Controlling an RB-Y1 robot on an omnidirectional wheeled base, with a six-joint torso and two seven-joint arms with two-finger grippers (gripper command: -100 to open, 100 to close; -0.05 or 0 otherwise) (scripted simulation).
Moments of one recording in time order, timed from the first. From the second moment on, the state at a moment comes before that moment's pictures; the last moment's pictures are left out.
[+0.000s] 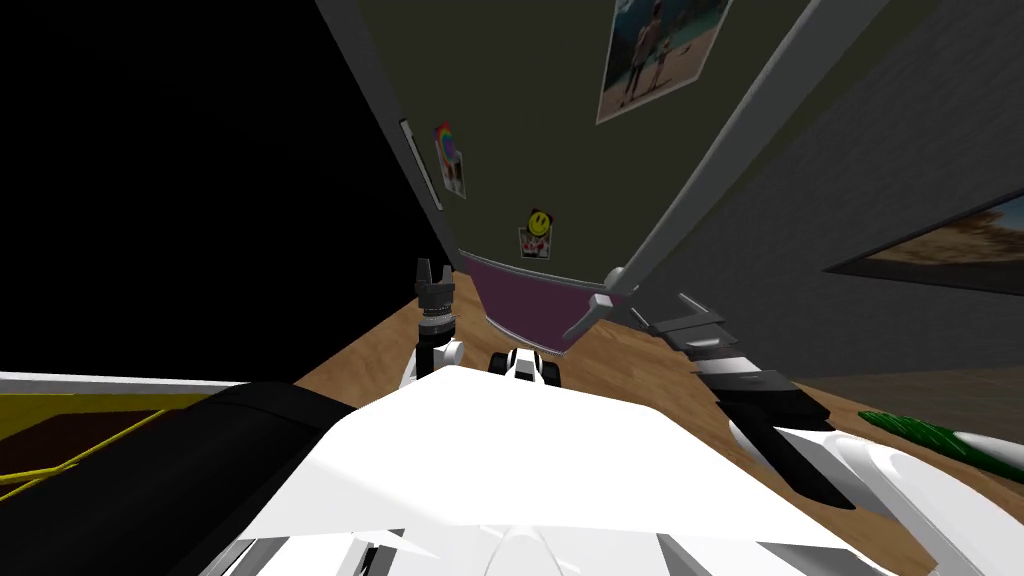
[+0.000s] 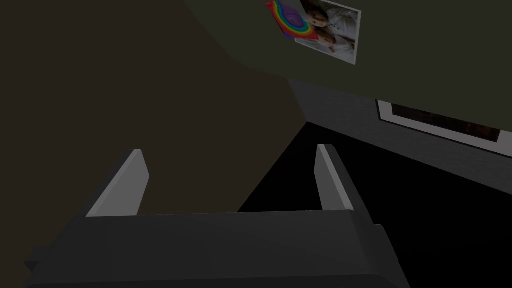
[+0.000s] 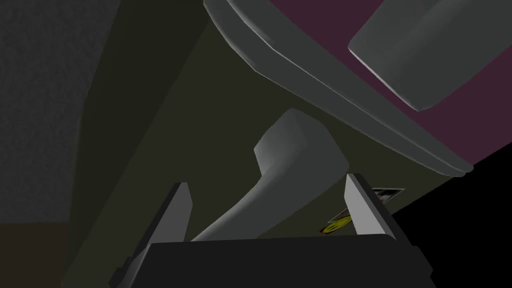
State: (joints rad) left arm 0.53 0.04 0.02 -2.28 -0.01 -0.64 -0.01; right arm 0.70 -0.58 -0.40 -2.22 0.80 -0.37 0.67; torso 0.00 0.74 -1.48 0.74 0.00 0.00
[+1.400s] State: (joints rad) left arm 0.53 0.04 0.02 -2.28 -0.01 -0.64 -0.01; right arm 0.65 -0.72 -0.55 -1.99 0.90 -0.28 0.74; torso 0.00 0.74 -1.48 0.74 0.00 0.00
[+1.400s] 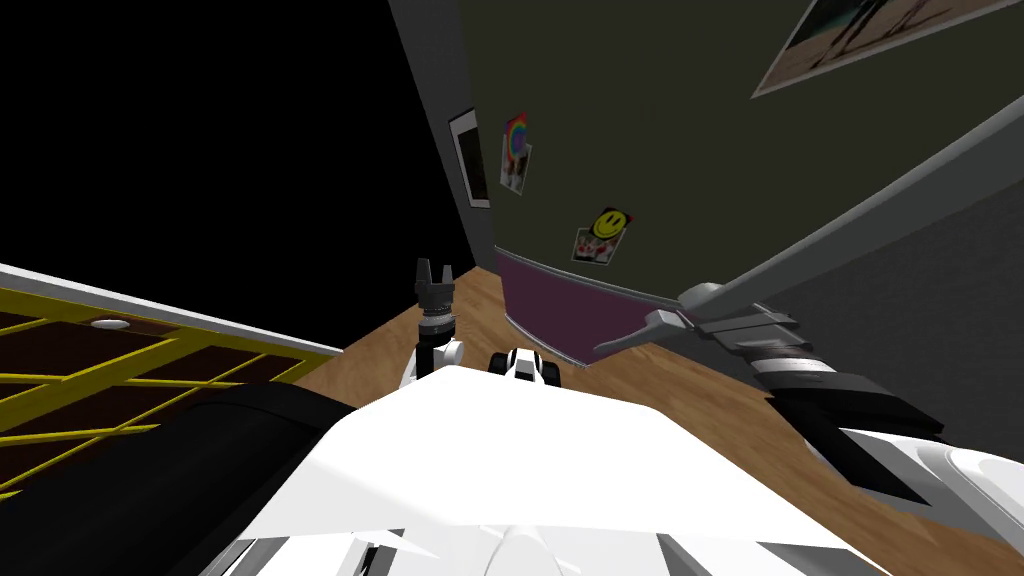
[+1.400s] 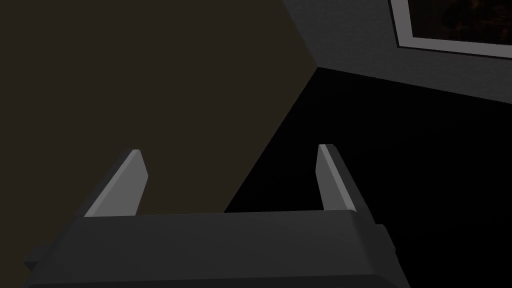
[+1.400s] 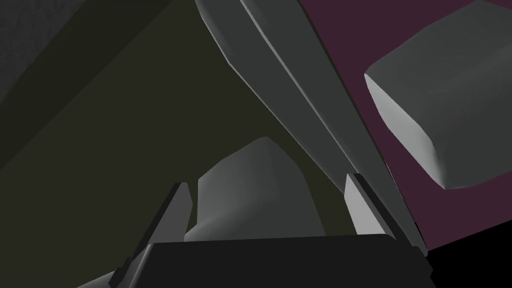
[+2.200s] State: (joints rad) left arm 0.53 0.04 0.02 -2.28 -0.01 -0.64 -0.01; right arm 0.68 -0.70 -0.51 -2.07 0.91 -0.29 0.75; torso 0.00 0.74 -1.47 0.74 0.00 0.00
